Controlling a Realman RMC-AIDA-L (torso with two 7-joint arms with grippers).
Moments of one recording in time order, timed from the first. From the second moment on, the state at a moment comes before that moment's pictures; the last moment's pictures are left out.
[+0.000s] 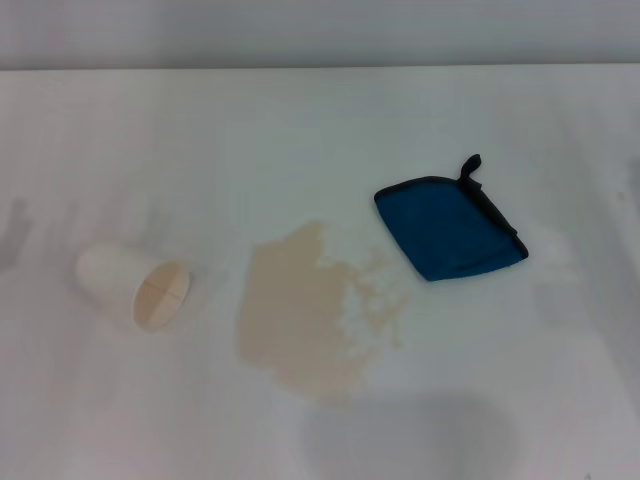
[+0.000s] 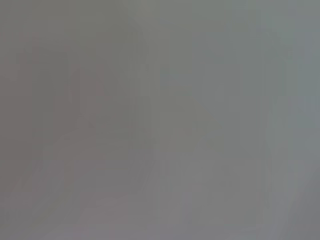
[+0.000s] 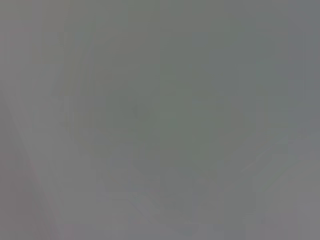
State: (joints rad) left arm -0.25 -2.08 1.12 0.09 0.28 1.48 -0.78; right arm 0.16 2.01 -1.51 -0.45 -0.10 -1.01 0.73
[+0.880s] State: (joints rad) left arm -0.23 -2.07 1.13 0.09 0.26 1.47 -0.78; right arm 0.16 2.01 -2.03 -0.58 0.56 -0.95 0.27
